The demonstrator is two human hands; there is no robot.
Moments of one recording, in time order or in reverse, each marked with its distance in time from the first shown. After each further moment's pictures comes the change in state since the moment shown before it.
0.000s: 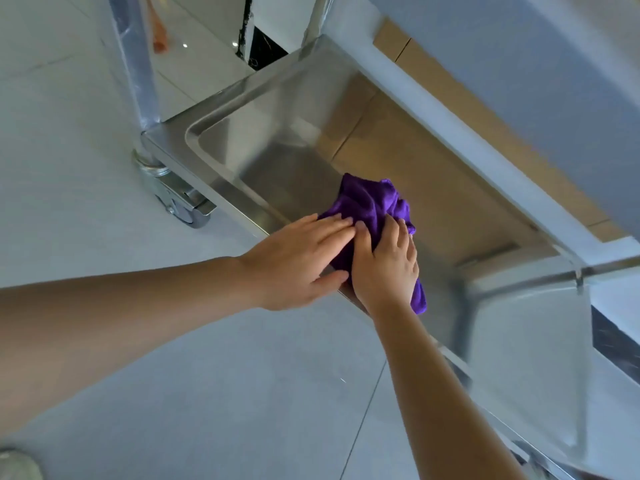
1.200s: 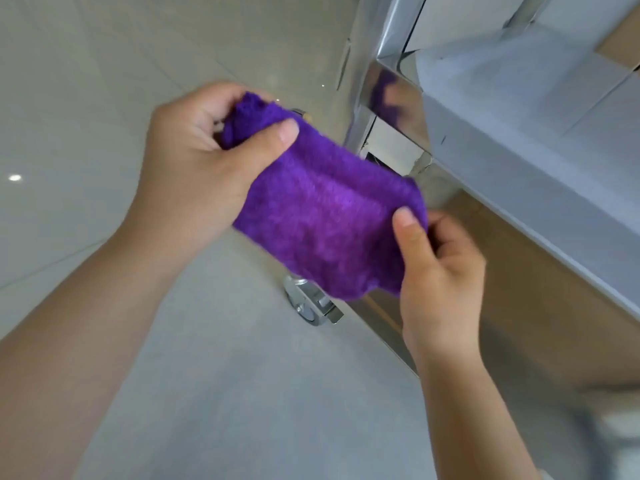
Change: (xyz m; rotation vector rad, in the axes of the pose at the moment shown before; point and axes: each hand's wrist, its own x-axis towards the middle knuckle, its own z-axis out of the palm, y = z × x) left_hand -0.077 -0.076 -0.244 -0.496 1.010 -0.471; right_hand -0.030 -0.203 -0.021 1.006 -0.037 -0.431
